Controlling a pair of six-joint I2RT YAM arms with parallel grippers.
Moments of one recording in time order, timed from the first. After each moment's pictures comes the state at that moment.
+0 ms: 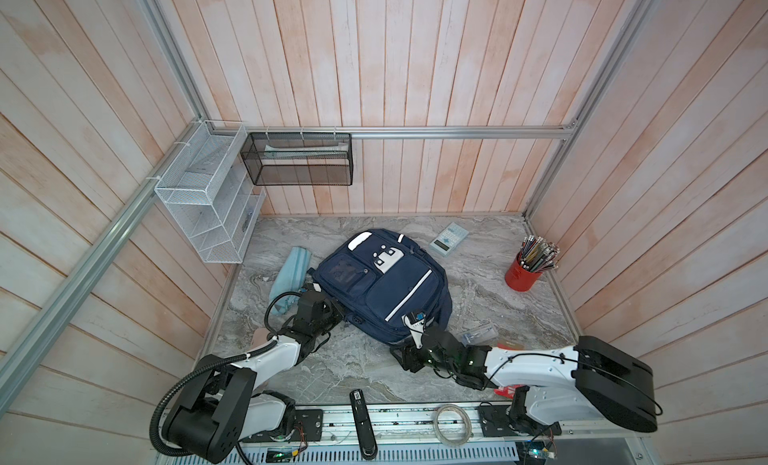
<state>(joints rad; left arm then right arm) -0.35 1.26 0.37 0.27 0.15 -0.97 1.14 1.41 0.49 0.26 0.10 0.62</state>
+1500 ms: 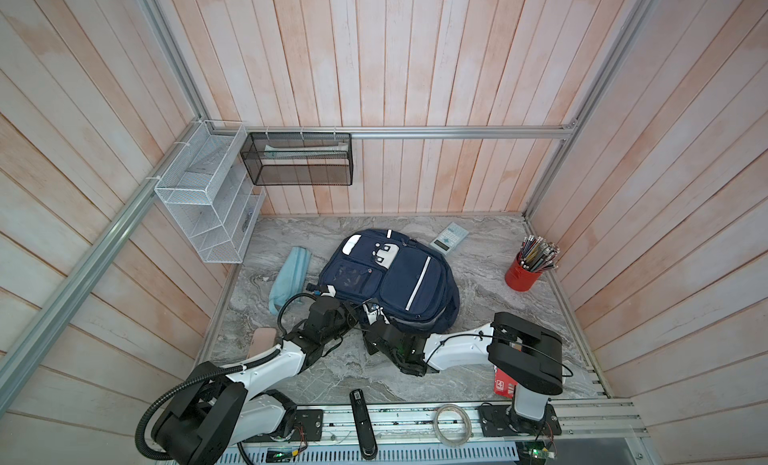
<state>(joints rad) -0.54 1.21 0.38 0.29 0.11 -1.10 1.21 1.84 0.89 0.29 0.50 0.46</state>
